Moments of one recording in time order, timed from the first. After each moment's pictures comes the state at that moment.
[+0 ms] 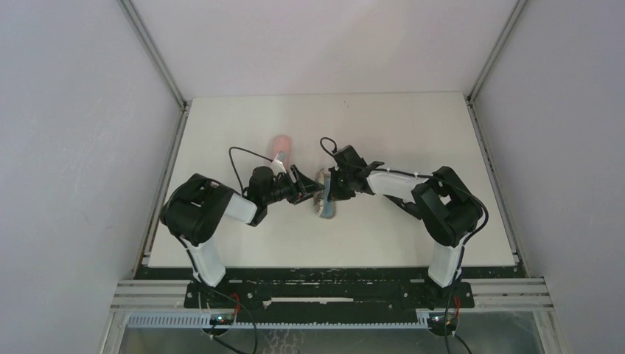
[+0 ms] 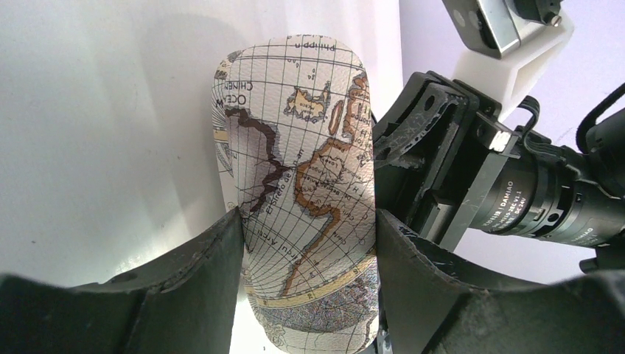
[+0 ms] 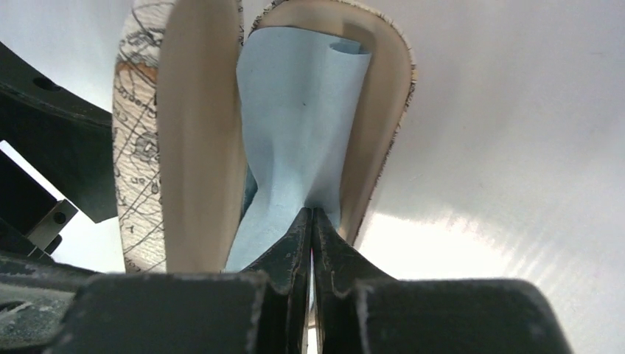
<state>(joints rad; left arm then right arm) -0.46 1.81 0.55 0.92 0.53 -1.07 0.65 1.85 1.10 -0.25 -0.17 0.58</state>
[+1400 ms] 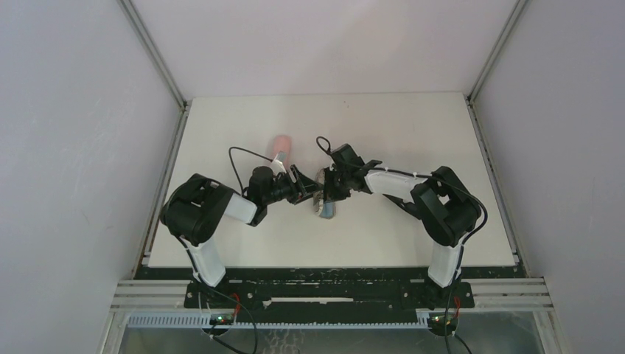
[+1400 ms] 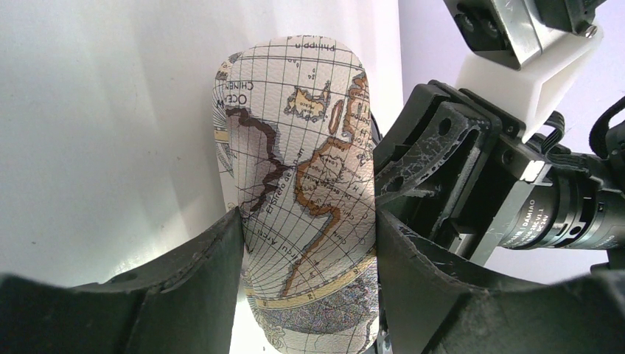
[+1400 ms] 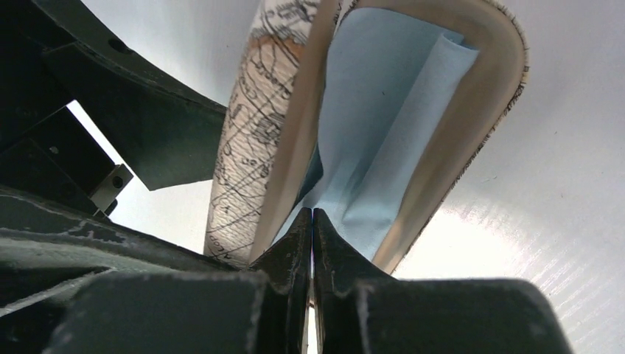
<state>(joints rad) -0.46 1.81 0.55 0.93 0.53 -1.07 0.67 1.85 1.13 -0.26 -0.27 0.57</state>
